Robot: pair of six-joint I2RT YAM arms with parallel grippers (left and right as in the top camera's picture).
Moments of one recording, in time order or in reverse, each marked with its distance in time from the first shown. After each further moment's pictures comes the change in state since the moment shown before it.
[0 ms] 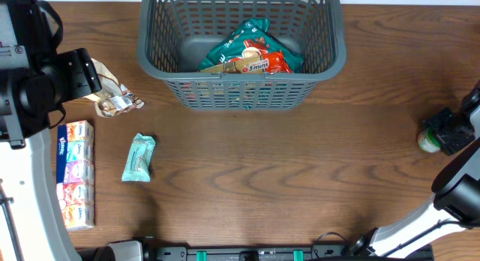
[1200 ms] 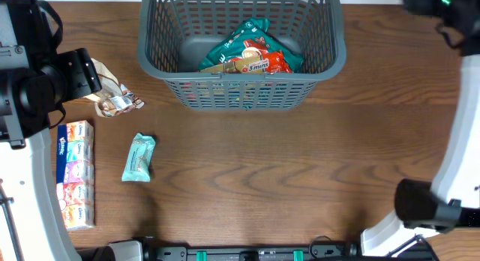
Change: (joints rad) left arm 0.000 0.000 0.000 0.000 0.000 0.000; right arm 0.582 -0.184 0.990 -0.283 -0.188 -0.351
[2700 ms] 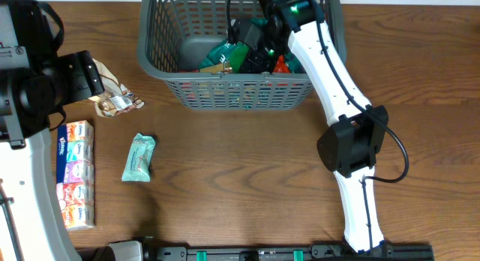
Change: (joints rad) left arm 0.000 0.000 0.000 -0.025 0.000 -0.004; right arm 0.479 0.557 0.067 -0.218 -0.159 -0.691
